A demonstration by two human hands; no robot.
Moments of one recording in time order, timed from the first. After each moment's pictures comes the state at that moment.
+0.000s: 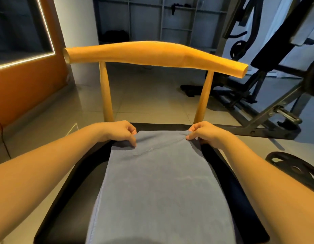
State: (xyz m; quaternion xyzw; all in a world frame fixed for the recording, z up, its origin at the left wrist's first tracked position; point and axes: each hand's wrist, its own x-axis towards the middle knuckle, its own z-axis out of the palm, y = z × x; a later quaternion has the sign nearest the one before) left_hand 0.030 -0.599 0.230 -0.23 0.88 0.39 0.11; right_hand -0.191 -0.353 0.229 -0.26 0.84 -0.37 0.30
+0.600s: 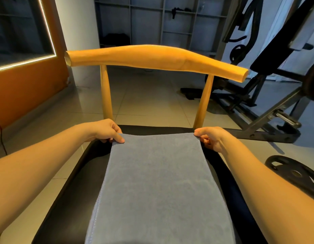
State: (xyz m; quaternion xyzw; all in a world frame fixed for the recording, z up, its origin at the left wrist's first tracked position) left_hand 0.052 -0.633 0.230 -0.32 0.86 0.38 0.06; right_hand -0.197 -0.345 0.230 -0.04 0.78 -0.53 0.32
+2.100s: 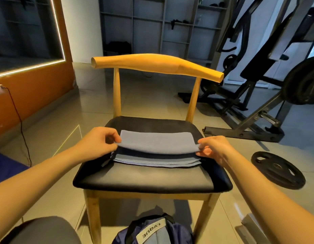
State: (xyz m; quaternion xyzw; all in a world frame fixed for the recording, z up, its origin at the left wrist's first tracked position) left_hand 0.211 -0.501 0.228 -0.21 0.92 0.29 -0.19; right_hand -0.061 -0.228 0.242 -0.05 0.76 -0.60 0.26
